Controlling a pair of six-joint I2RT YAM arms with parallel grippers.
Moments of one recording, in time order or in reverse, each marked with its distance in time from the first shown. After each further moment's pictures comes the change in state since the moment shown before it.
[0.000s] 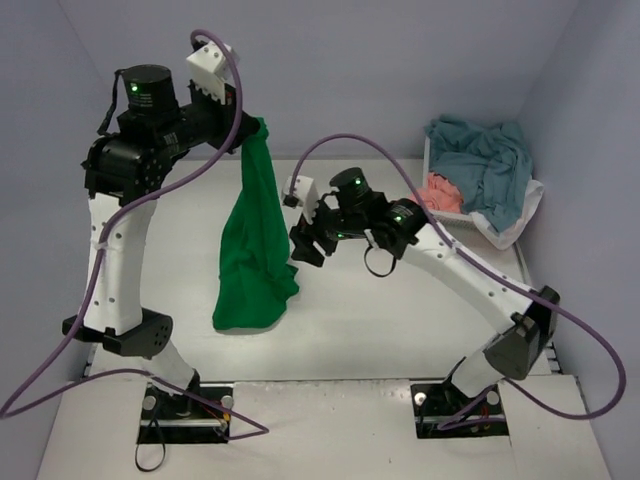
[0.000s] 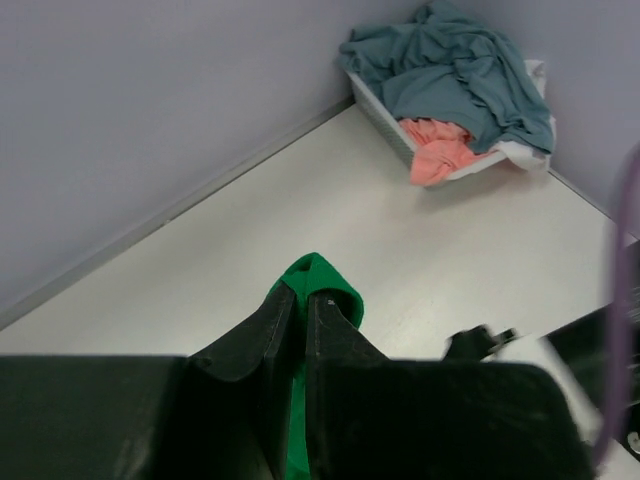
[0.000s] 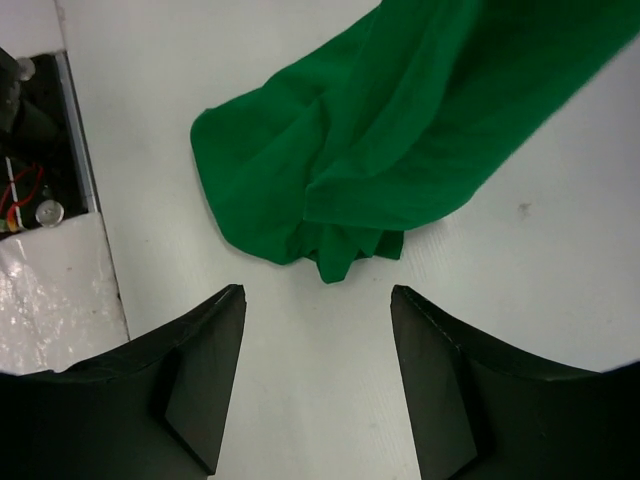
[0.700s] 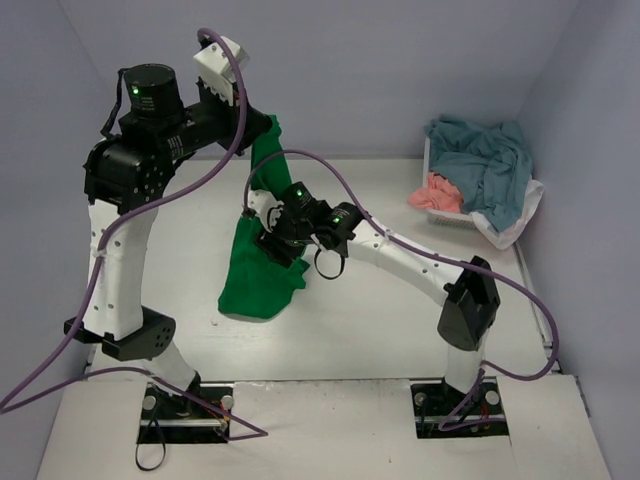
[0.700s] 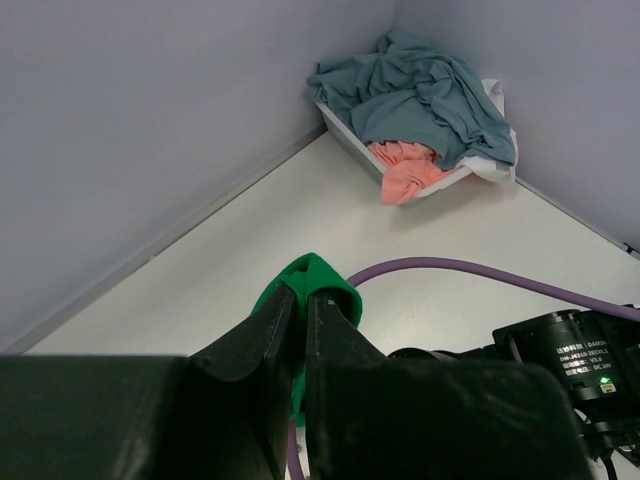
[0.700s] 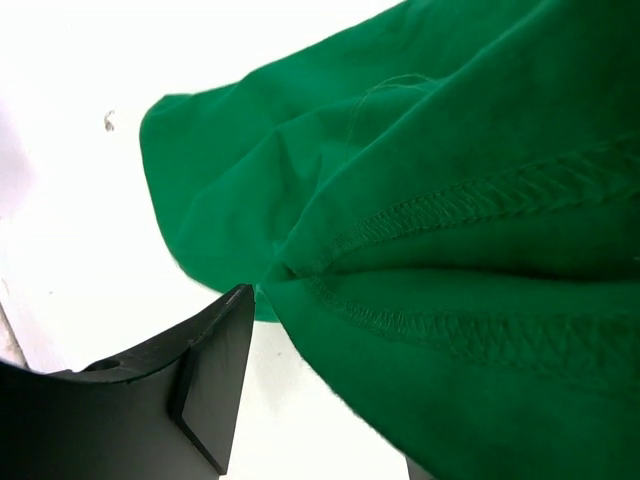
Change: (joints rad) left arm -0.100 0.020 0.084 -0.001 -0.004 0.004; right arm 0.111 0.323 0.127 0.056 0.253 0.030
